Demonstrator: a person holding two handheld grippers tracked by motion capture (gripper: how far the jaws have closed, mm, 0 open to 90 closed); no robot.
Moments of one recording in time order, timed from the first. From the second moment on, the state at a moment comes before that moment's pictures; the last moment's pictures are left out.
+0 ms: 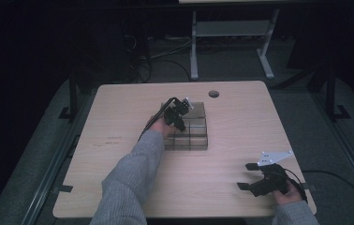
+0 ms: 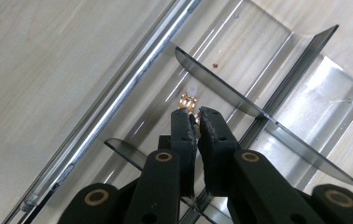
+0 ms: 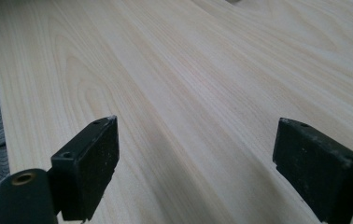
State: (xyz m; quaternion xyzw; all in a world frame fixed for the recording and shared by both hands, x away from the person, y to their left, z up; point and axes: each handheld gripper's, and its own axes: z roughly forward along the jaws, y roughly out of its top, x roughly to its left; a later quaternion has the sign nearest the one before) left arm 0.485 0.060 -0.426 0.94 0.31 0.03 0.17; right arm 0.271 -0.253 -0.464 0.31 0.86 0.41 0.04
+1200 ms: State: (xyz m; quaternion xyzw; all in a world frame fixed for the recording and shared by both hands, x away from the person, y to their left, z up) left arm 0.469 0.069 -0.408 0.94 0.29 0.04 0.19; right arm 0.272 -0.253 -0.464 0.31 0.86 0.40 0.04
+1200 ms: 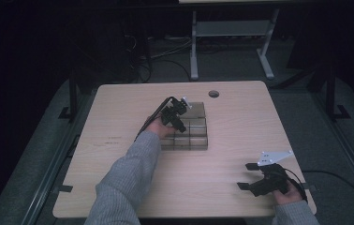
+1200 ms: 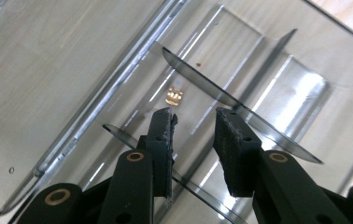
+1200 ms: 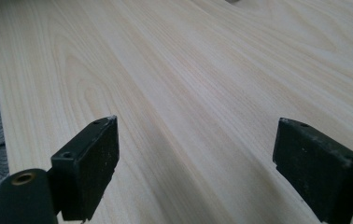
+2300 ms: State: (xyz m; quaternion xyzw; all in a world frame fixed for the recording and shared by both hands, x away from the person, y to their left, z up) left arm 0.364 0.173 -0.401 0.91 0.31 0.06 0.28; right arm 0.271 -0.258 -0.464 0.33 0.85 0.40 0.05
